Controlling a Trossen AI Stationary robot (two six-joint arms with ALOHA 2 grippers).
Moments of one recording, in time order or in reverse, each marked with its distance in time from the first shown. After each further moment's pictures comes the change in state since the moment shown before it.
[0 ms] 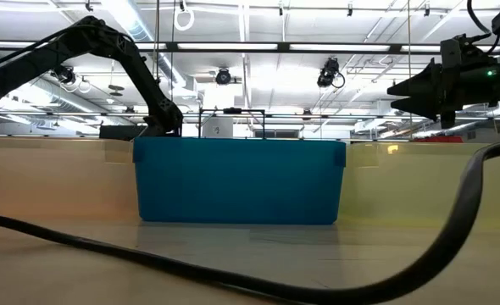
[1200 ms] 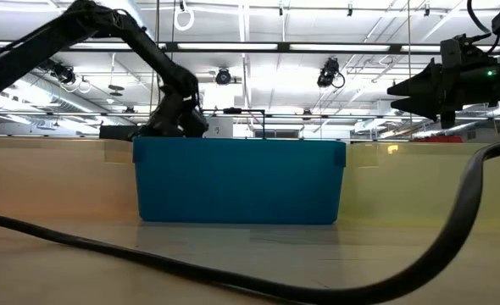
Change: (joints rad) left arm -0.106 -0.089 0.212 -0.130 0.005 0.052; right arm 0.000 0.000 0.000 0.000 0.000 0.000
